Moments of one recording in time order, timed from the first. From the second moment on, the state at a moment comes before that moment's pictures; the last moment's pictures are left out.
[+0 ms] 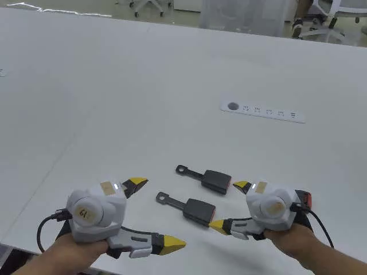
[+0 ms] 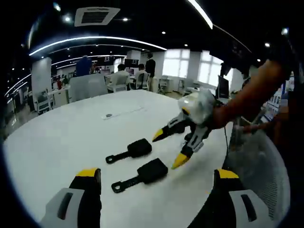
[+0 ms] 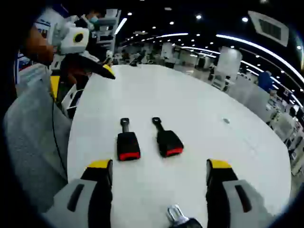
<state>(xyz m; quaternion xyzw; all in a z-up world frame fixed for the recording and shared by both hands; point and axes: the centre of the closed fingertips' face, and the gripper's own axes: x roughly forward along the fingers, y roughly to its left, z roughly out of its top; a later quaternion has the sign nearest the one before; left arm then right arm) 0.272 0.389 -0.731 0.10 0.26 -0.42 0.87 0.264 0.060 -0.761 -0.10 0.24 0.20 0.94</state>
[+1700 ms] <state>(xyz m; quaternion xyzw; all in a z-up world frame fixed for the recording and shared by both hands) 0.262 0.406 -0.720 0.04 0.23 -0.38 0.89 0.266 0.138 -0.759 -0.09 0.23 0.33 0.91</state>
